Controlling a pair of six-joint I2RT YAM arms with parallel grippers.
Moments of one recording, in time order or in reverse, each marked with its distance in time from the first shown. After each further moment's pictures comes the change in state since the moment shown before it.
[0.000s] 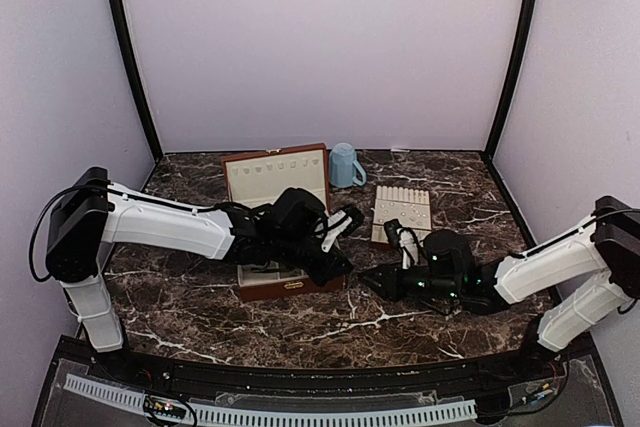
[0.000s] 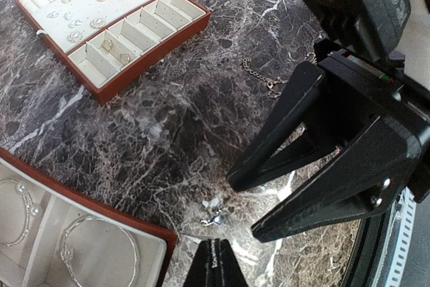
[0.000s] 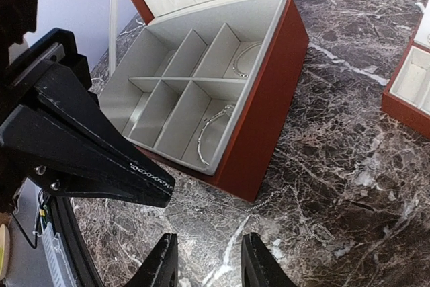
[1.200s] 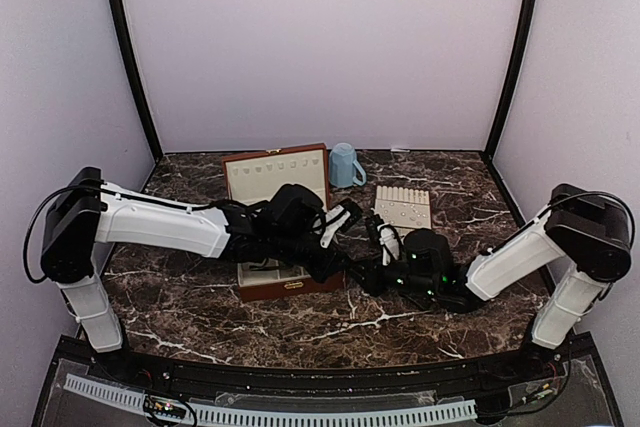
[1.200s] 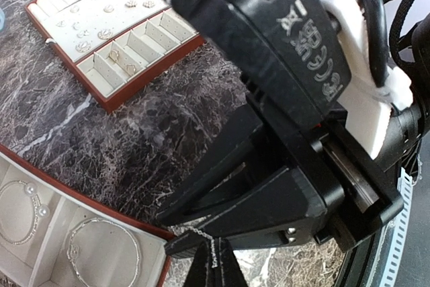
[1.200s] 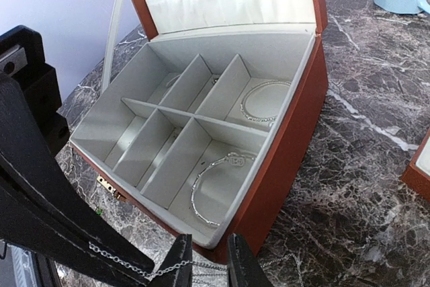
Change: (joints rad) left arm 0.000 -0.025 0.000 0.002 -0.014 -0.022; right arm 0.013 0.253 0.100 0.219 0.043 -0.127
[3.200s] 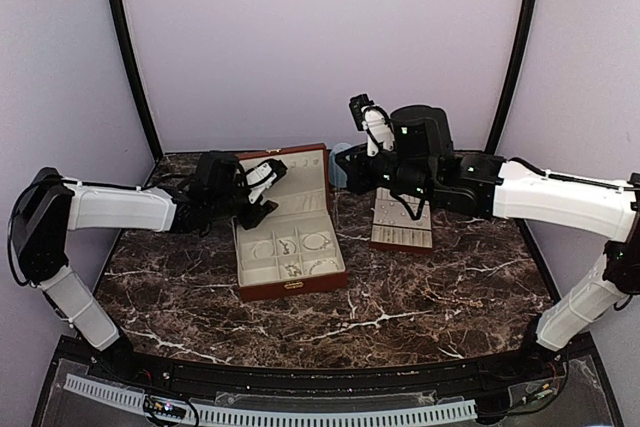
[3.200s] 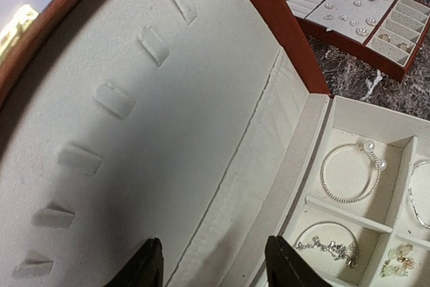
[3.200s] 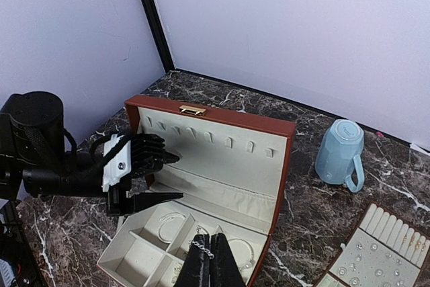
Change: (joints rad) left arm 0.406 -0.192 -0.220 0.180 -0.234 0.628; right arm 0.000 -0.183 0.752 -0.860 0.261 -0.217
